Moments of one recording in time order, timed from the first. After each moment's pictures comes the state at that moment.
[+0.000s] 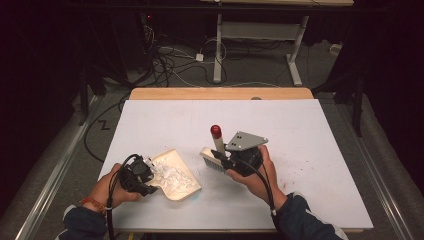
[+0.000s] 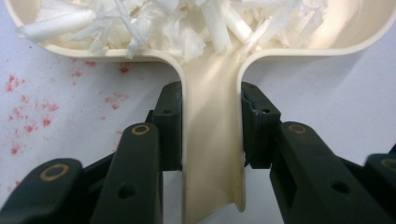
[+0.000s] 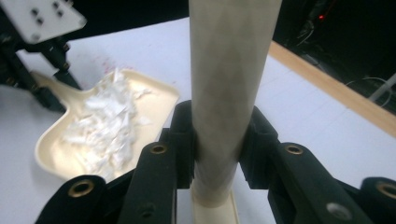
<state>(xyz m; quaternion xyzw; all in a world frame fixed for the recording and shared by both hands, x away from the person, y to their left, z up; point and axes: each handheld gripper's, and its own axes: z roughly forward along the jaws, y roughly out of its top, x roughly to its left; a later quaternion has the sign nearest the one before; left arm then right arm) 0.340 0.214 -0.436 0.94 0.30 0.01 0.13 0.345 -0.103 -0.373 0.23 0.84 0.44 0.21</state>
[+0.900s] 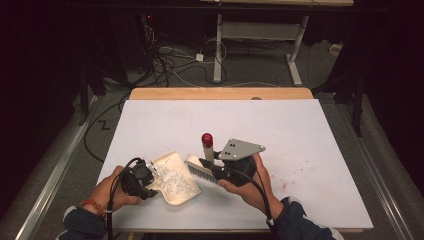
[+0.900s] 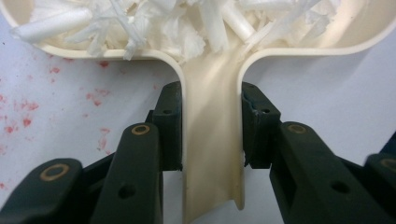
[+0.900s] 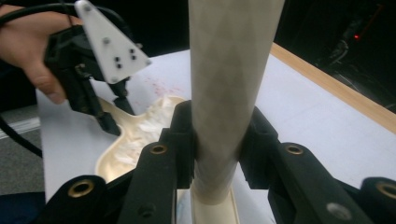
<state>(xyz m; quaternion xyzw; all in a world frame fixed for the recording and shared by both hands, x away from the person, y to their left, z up) 0.333 0.209 -0.442 0.95 0.28 0.01 0.10 0.318 -0.086 -0.360 0.20 0.83 0.49 0.18</state>
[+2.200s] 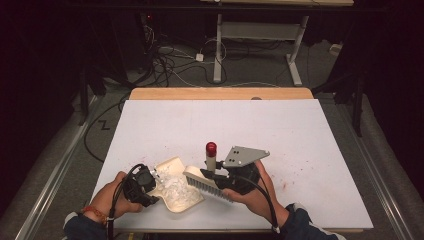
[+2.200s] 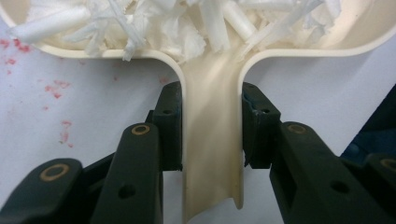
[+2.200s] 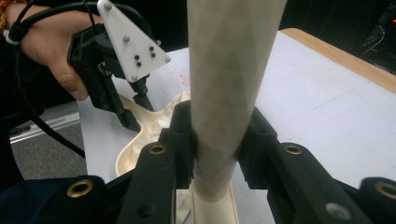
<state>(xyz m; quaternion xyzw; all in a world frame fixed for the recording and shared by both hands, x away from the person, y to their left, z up) 0.318 0.198 -0.441 0.96 0.28 0.01 0.09 0.305 -0.095 -0.367 0.20 0.84 0.49 0.13</state>
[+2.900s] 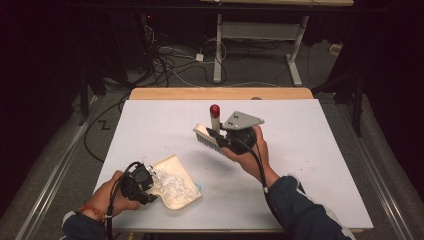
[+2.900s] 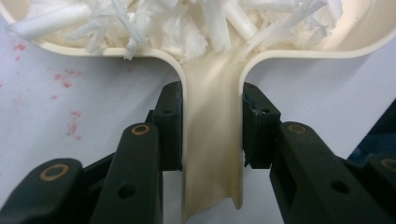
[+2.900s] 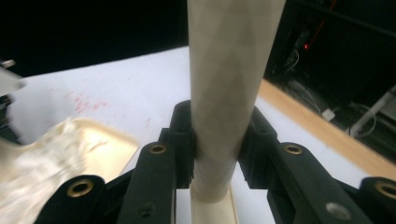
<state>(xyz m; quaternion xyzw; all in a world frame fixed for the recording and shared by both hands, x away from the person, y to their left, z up) 0.324 0.208 -0.443 0.95 0.30 0.00 0.10 0.395 -0.091 -0.363 0.22 0.81 0.49 0.25</state>
